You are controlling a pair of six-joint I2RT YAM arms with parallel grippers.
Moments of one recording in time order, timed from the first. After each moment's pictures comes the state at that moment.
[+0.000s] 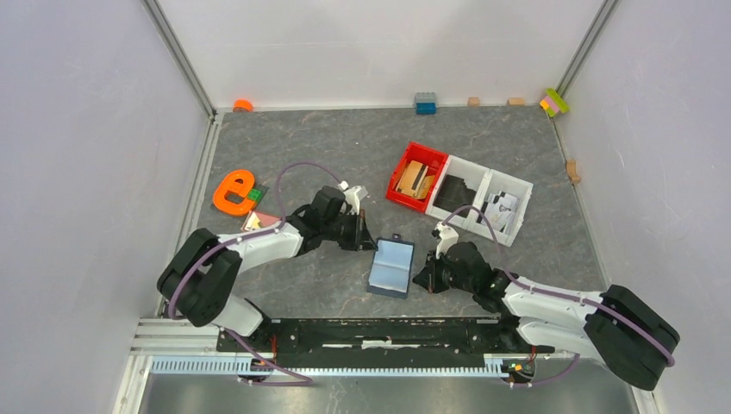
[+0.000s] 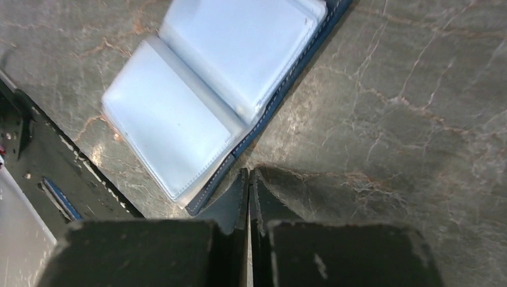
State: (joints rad) left arm -0.65 1.48 0.69 0.03 0.46 -0.56; right arm 0.81 1.03 0.16 0.24 -0.11 0.60
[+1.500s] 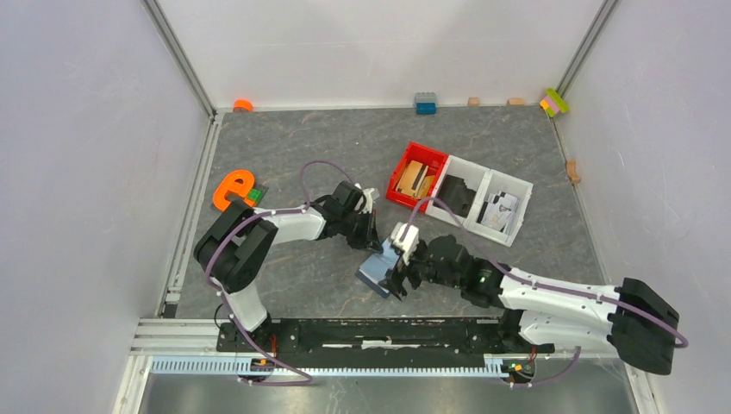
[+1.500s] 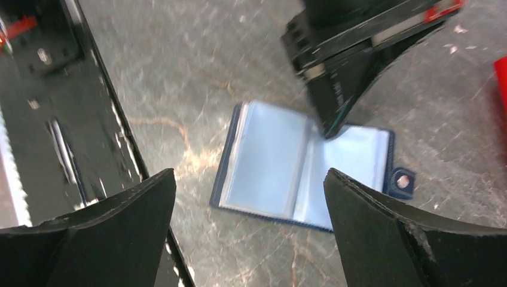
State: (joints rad) left arm -0.66 1.76 0.88 -0.07 0.44 -0.55; right arm 1.02 1.01 0.44 0.16 -0.11 0.07
